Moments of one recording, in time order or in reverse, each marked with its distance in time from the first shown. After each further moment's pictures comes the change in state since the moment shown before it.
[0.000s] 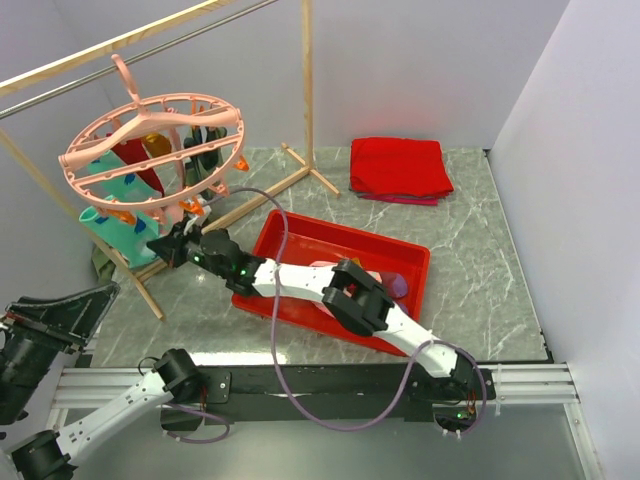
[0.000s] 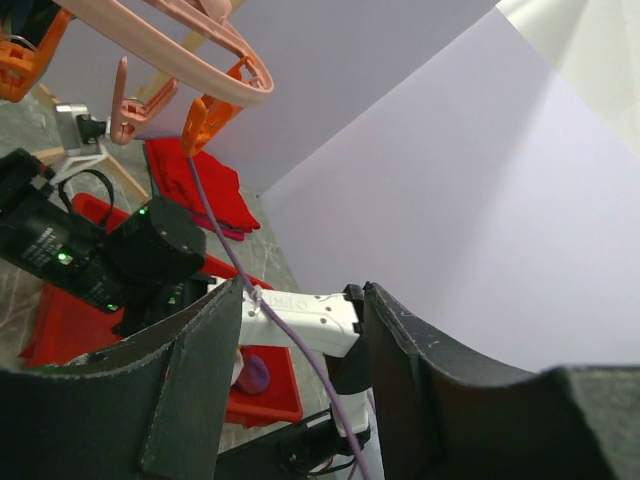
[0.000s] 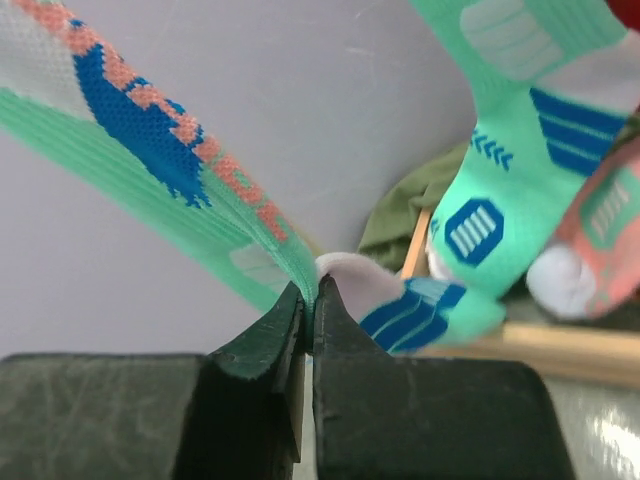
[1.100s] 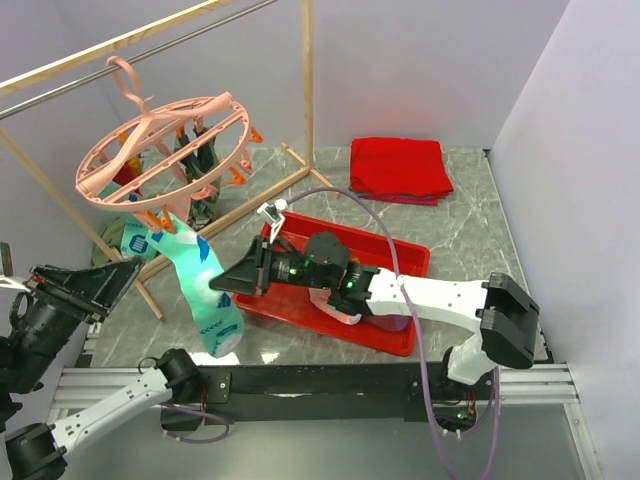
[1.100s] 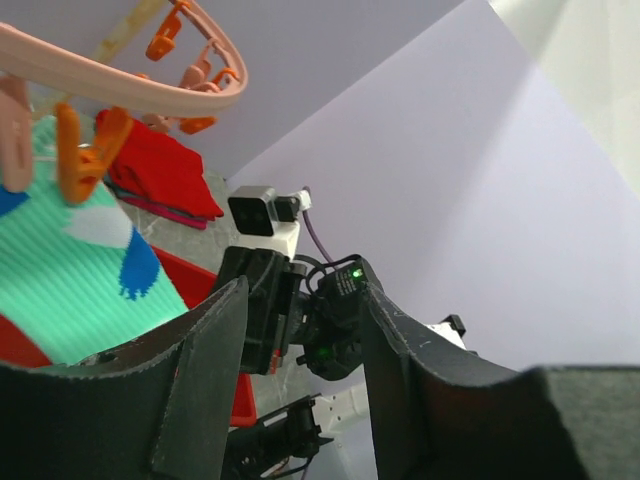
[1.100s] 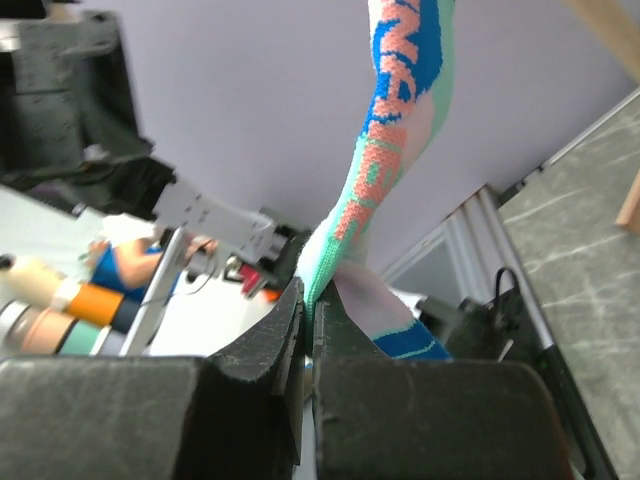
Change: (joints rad) left arm 0.009 0.204 0.063 0.108 0.075 -0.075; right arm -0.002 -1.021 -1.007 -0.013 -0.362 0.397
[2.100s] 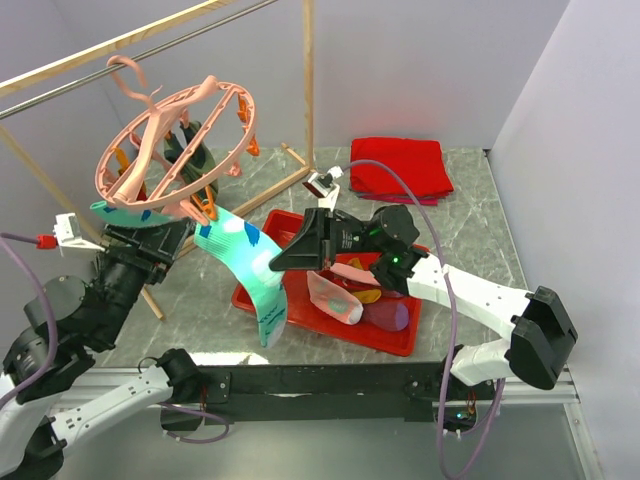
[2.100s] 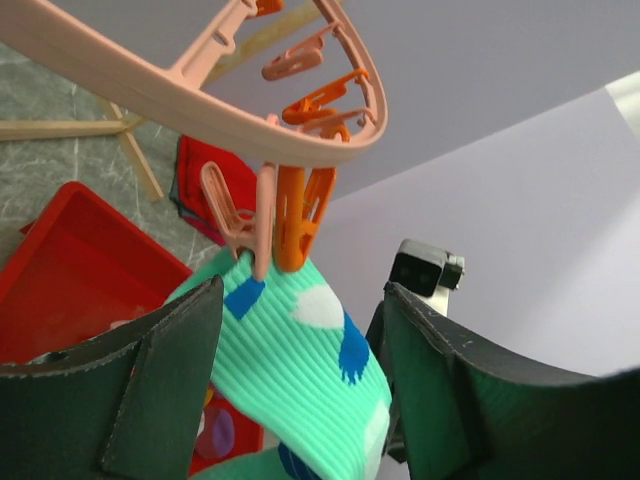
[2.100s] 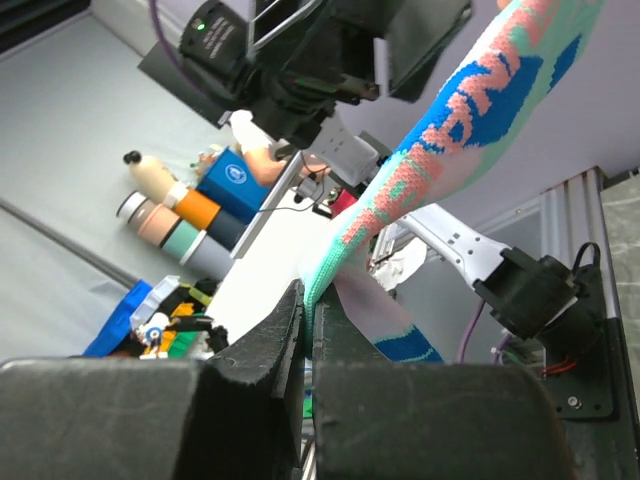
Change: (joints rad) left arm 0.004 0.117 -0.219 0.170 -0.250 -0.148; right arm -0.312 -0.198 -0.143 0.241 -0.557 0.247
